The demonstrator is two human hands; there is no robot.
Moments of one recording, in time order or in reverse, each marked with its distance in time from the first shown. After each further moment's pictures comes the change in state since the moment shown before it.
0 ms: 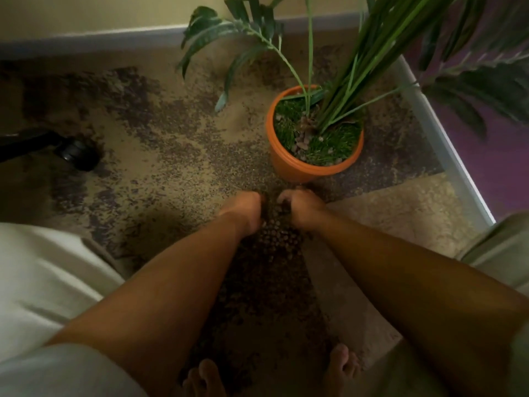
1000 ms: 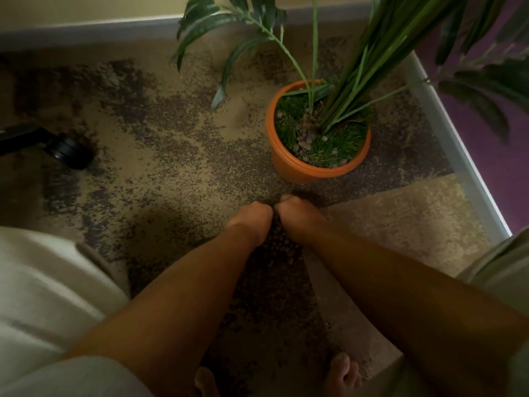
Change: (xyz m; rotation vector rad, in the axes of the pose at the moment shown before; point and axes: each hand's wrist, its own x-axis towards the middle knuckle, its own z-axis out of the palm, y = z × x) left_hand 0.010 0.016 0.025 0.175 -0.029 0.049; right_hand 0.003 -0.011 0.015 -0.292 -0.005 -0.163
